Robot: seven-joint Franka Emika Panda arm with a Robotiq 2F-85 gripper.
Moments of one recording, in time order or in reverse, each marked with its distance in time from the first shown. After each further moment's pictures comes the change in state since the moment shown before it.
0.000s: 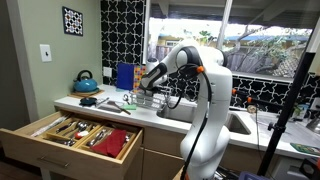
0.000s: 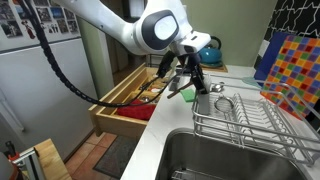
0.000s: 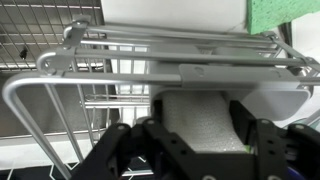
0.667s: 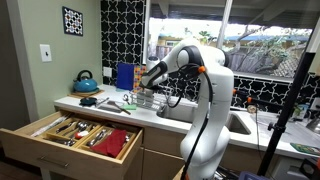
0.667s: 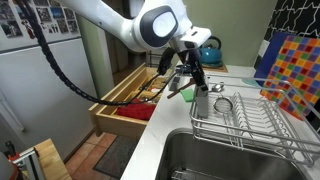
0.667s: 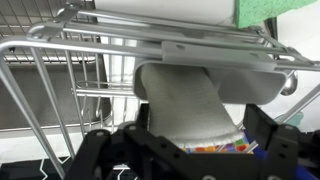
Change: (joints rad) arm 0.002 -0.019 0.001 0.000 0.027 0.018 -0.048
